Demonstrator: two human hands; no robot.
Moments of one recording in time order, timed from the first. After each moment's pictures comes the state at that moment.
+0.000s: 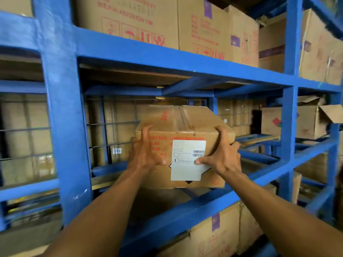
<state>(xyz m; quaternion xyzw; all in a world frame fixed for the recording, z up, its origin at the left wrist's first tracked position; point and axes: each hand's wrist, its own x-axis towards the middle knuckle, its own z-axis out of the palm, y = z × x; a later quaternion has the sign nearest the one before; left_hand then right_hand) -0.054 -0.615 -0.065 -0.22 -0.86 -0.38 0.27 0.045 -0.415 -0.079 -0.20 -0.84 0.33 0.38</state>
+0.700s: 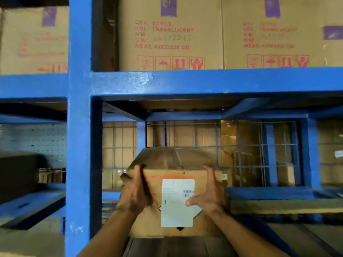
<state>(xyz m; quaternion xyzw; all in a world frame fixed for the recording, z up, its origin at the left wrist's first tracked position) -0.103 -0.671 -0.083 0.05 -0.91 -0.24 0.33 -0.138 -0.449 -0.093 0.03 -0.89 0.39 0.24</state>
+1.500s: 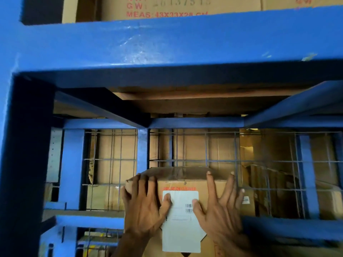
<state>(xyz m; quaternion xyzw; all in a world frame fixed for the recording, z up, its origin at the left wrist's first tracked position) -0.255 -0.677 -0.090 0.06 -0.88 -0.05 0.47 -0.294 -0.477 -0.098 0.10 -0.88 0.18 0.43</state>
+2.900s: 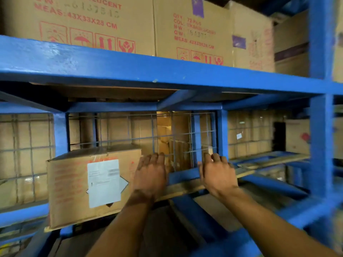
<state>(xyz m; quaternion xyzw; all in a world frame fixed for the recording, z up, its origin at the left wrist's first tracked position) -0.150 -0.468 -0.066 -0.22 -0.88 -0.03 0.41 -0.092 -0.273 -0.071 -0.11 -0.92 0.00 0.38</state>
